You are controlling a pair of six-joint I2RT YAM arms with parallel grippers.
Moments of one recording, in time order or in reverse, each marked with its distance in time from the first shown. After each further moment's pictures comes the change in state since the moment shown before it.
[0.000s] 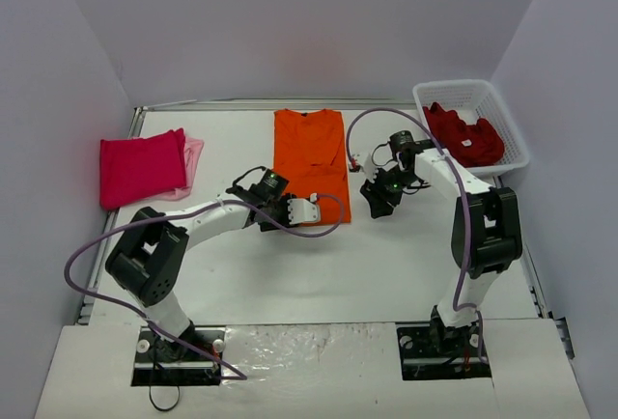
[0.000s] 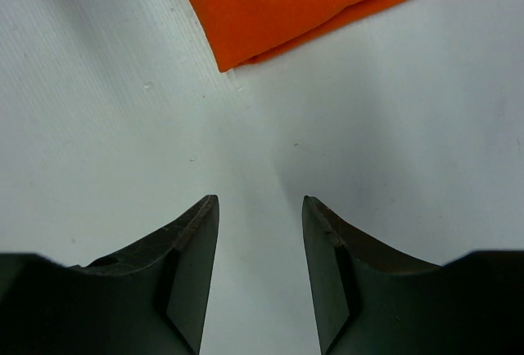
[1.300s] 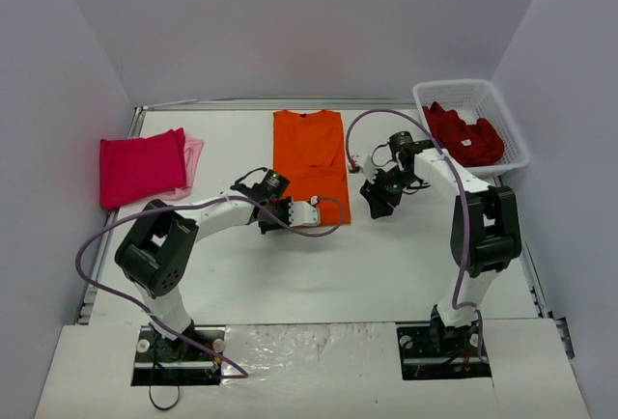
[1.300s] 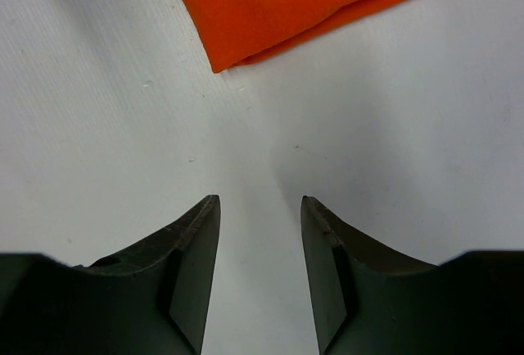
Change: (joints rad) left arm 0.011 0.071 0.019 -0.023 0.043 0.022; right arm -0.003 0.018 0.000 0.001 0.000 -0.010
